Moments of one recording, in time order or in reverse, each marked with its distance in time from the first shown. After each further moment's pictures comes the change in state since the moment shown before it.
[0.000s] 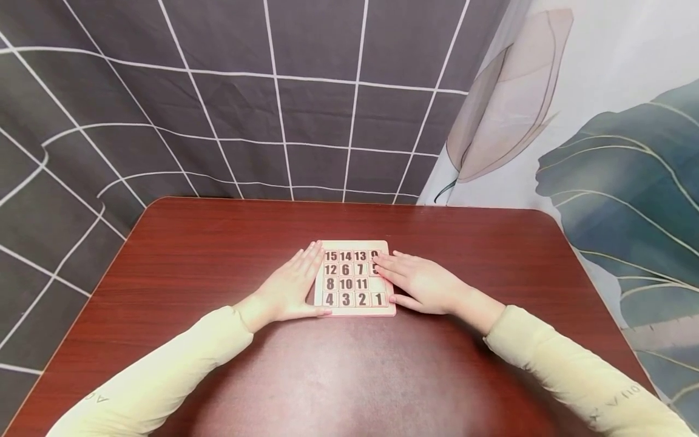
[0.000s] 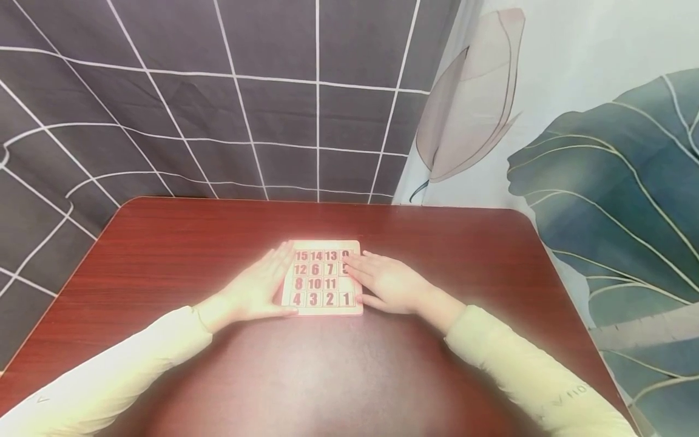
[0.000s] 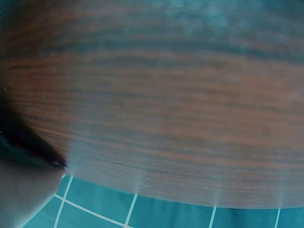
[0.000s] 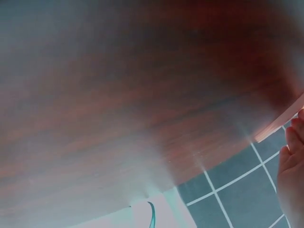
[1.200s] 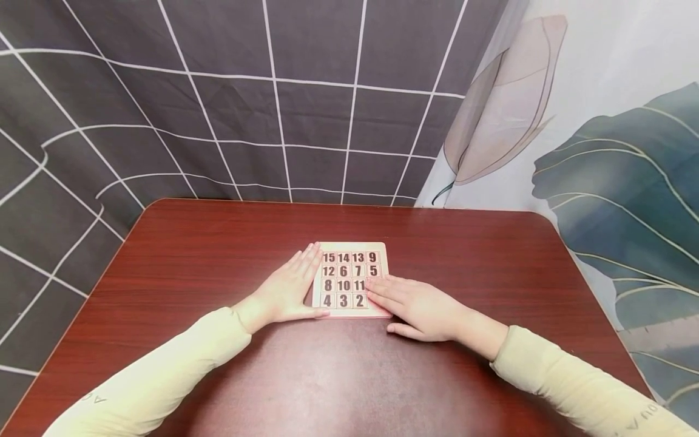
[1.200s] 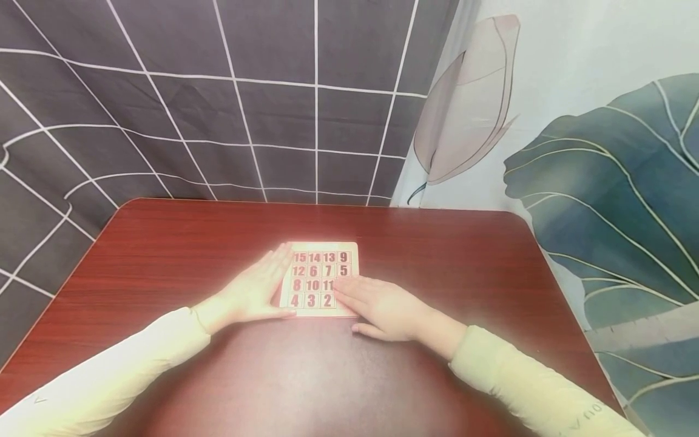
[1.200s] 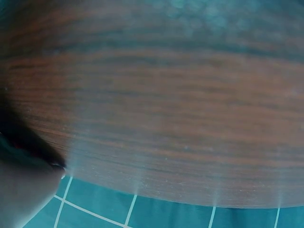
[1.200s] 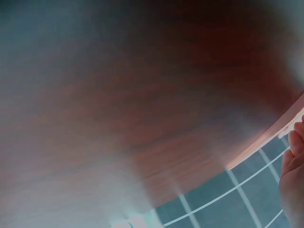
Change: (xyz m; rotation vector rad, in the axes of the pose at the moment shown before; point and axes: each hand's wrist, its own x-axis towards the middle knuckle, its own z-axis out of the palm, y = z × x) left_hand 0.000 0.000 0.000 -0.005 -0.007 -0.007; right_hand -0.011 -0.035 -0.001 0.007 -0.007 -0.105
